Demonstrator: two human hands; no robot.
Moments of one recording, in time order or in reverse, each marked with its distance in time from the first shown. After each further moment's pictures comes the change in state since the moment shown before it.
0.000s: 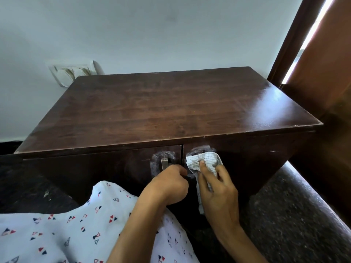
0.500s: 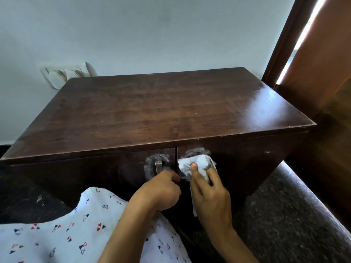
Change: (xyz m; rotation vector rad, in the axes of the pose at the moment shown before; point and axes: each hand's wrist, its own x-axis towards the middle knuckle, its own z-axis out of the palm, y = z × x) left_hand 0.004 -0.005 -0.001 0.028 -0.046 -0.016; right_hand -0.001 0.001 0.004 -0.124 -0.057 -0.063
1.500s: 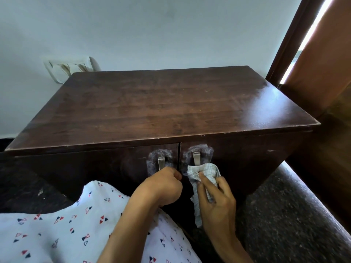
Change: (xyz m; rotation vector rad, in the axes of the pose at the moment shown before) left_hand 0.001 -0.004 0.000 0.024 0.028 0.011; right_hand -0.023 0.006 0.001 0.283 0.118 0.126
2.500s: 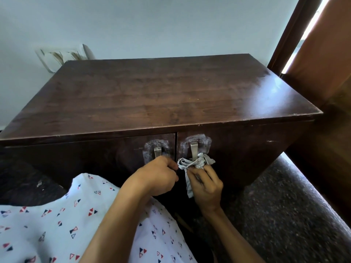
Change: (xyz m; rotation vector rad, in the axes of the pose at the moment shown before) left_hand 0.001 -0.001 -0.002 -0.078 0.013 -0.014; right_hand 0.007 0.045 0.037 -0.052 0.130 -0.345
